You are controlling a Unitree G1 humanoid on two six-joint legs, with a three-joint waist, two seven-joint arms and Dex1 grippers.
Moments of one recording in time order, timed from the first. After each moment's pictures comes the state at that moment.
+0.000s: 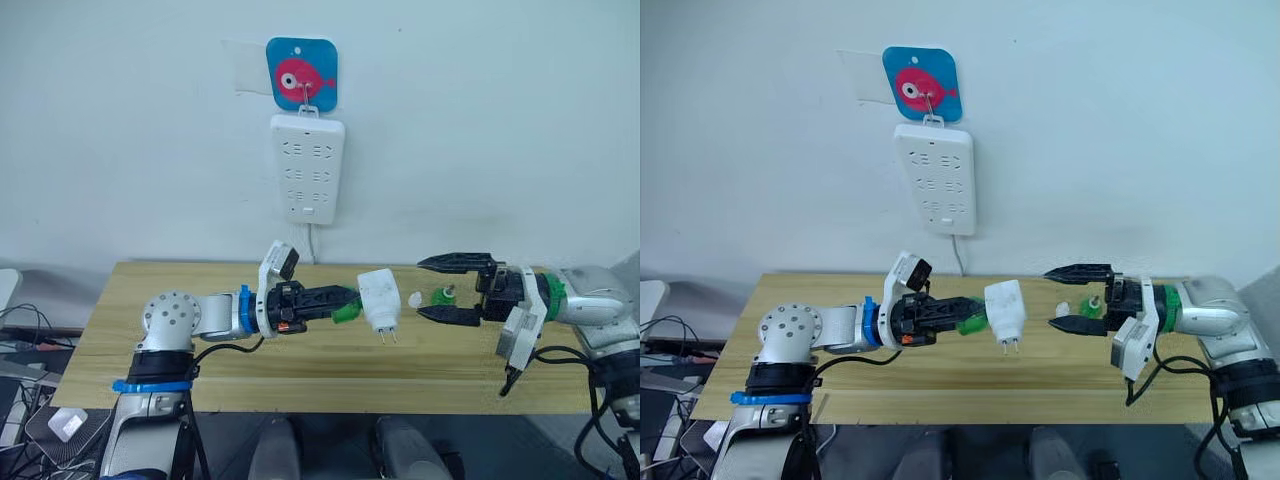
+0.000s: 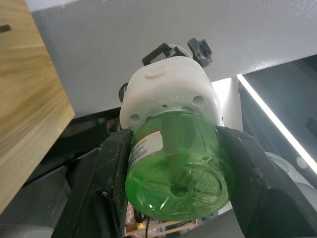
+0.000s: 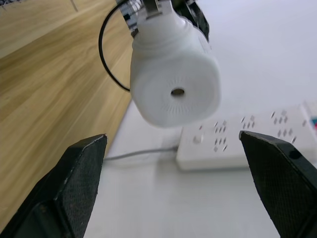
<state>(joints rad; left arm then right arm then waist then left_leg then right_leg) -0.48 0.40 0.13 0.11 -1.38 1.50 -0.66 -0.43 -0.79 0.15 0.24 0.02 -1.25 0.97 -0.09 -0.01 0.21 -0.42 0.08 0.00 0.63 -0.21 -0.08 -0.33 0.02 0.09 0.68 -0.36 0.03</state>
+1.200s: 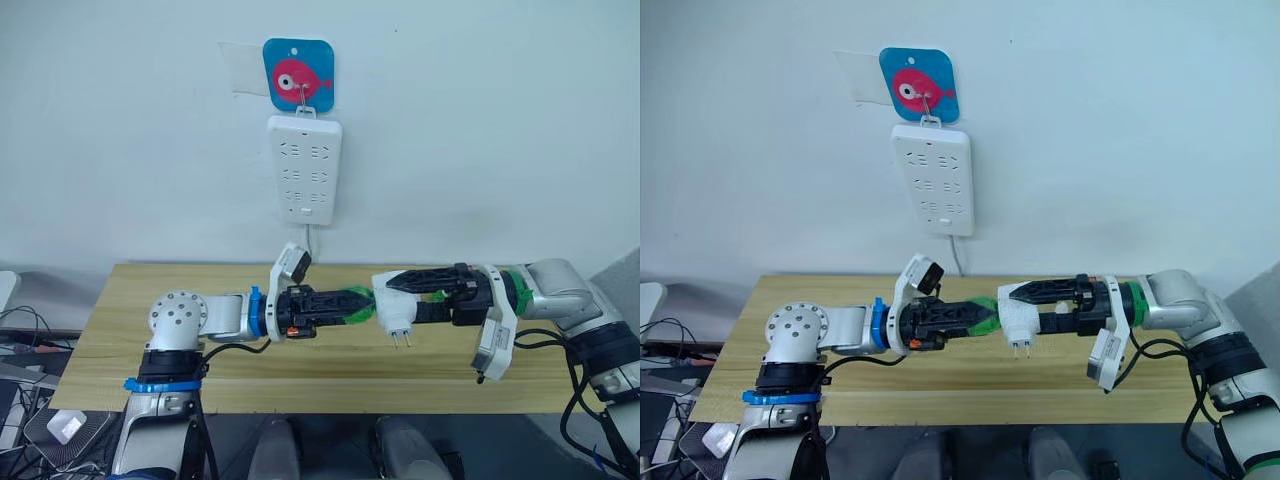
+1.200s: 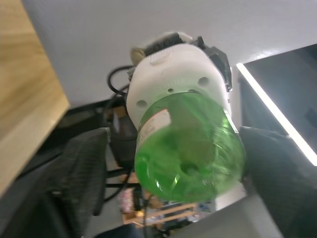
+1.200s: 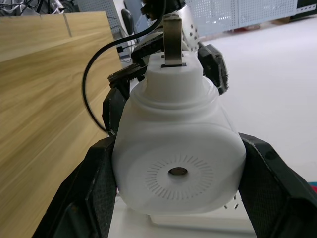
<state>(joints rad) -0.50 0.46 0.09 0.04 -1.33 1.45 -0.68 -0.56 -0.80 0.30 0.28 -0.18 -1.34 0.68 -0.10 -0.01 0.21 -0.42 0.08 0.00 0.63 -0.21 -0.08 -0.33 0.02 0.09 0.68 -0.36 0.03</state>
